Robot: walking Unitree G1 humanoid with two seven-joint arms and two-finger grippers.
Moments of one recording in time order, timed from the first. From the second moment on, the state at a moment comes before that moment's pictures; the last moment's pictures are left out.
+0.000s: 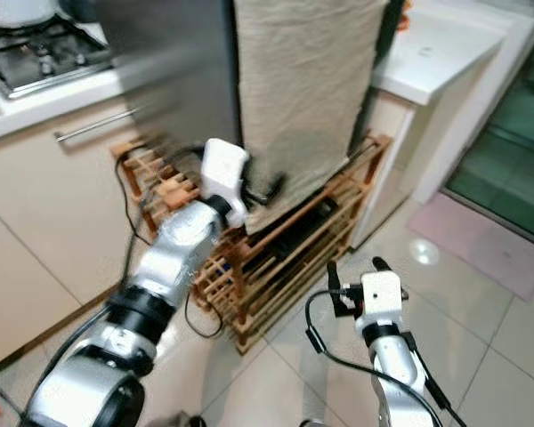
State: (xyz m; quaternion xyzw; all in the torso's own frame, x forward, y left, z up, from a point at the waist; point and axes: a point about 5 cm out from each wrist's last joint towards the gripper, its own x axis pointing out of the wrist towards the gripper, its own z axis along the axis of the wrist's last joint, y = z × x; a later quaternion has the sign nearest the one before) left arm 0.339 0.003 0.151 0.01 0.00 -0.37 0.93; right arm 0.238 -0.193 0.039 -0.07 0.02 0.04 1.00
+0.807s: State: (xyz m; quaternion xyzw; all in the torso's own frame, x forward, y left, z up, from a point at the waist) left arm 0.333 0.060 0.148 0.00 -0.04 -0.26 0.96; right arm 0.233 -0.185 0.058 -0.07 0.04 0.03 1.00
